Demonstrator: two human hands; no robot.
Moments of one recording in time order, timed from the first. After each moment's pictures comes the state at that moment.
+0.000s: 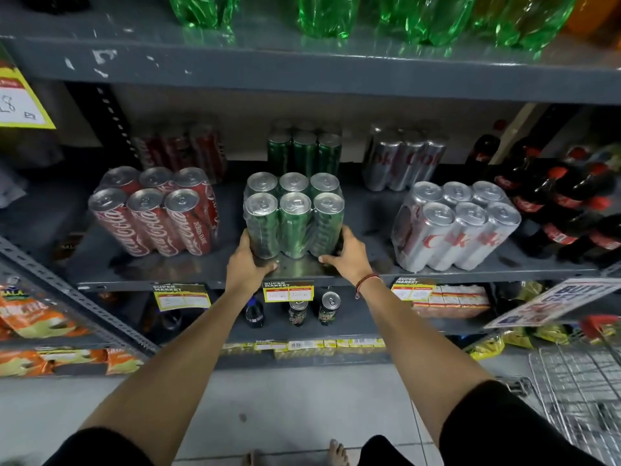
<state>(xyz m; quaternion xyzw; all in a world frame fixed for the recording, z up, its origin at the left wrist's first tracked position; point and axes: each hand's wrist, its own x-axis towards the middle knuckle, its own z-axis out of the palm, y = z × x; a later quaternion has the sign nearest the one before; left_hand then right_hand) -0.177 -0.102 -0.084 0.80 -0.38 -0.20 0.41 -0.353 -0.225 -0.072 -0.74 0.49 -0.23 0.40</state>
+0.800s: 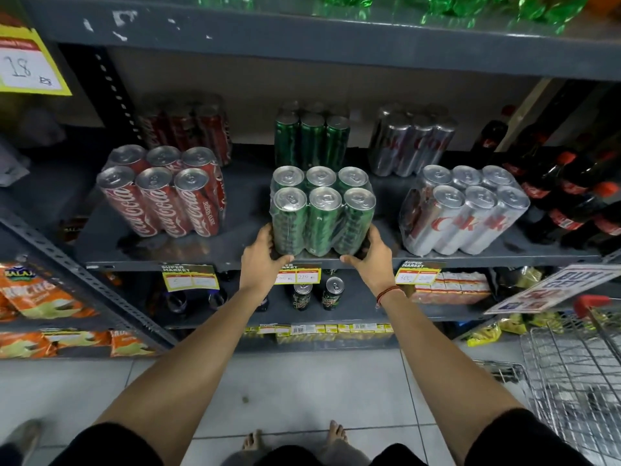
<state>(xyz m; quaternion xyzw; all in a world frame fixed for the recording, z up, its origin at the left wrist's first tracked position) -0.198 -0.085 -0.094 0.76 -0.43 -0.19 0.45 -0.392 -0.191 -0.081 -0.71 0.50 -0.29 0.40</state>
